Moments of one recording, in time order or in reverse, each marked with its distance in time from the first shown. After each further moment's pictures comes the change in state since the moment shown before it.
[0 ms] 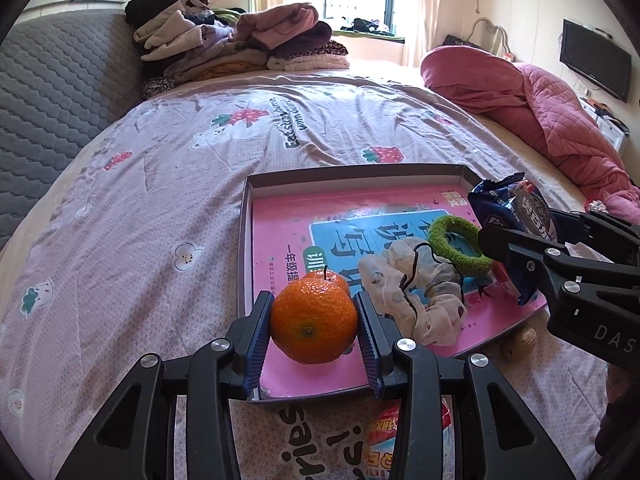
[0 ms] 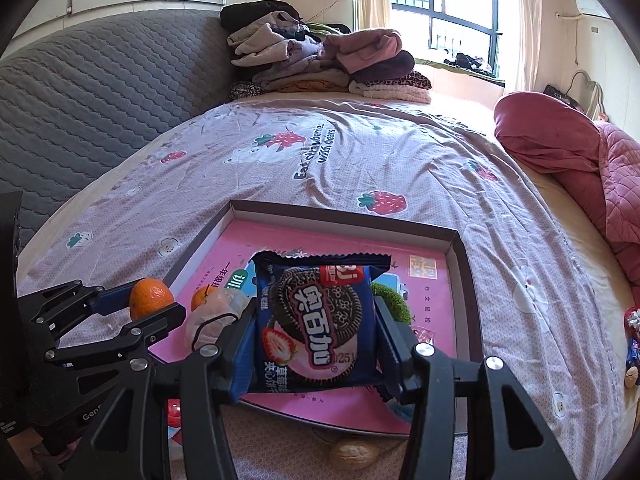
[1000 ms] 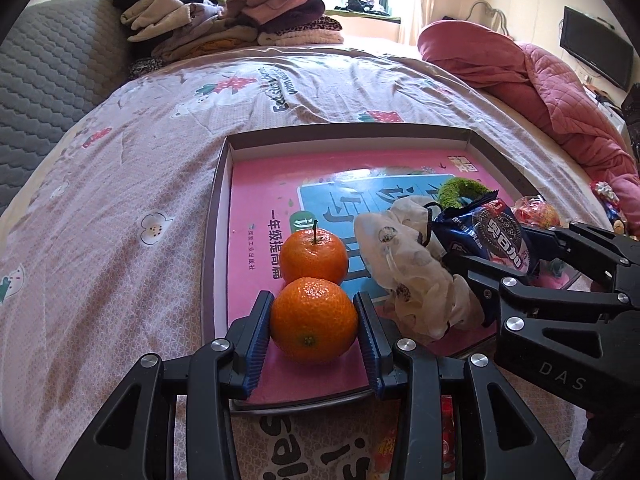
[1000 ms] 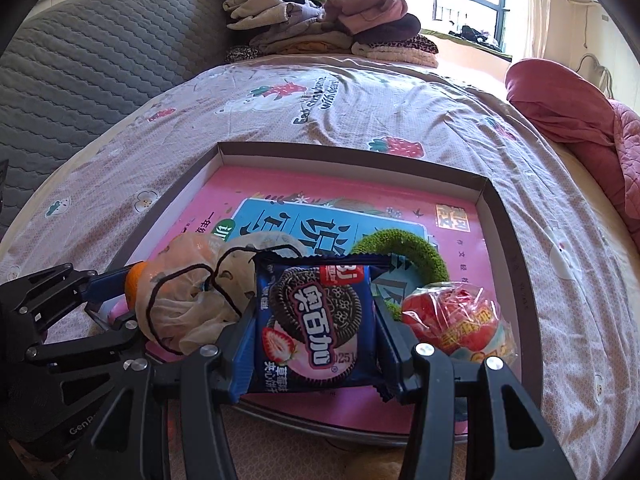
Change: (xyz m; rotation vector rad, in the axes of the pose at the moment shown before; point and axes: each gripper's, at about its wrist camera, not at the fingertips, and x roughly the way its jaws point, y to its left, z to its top) left arm 0.043 -0.004 -0.014 0.014 0.074 -0.022; right arm 0.055 0.006 -0.026 0.002 0.117 -0.005
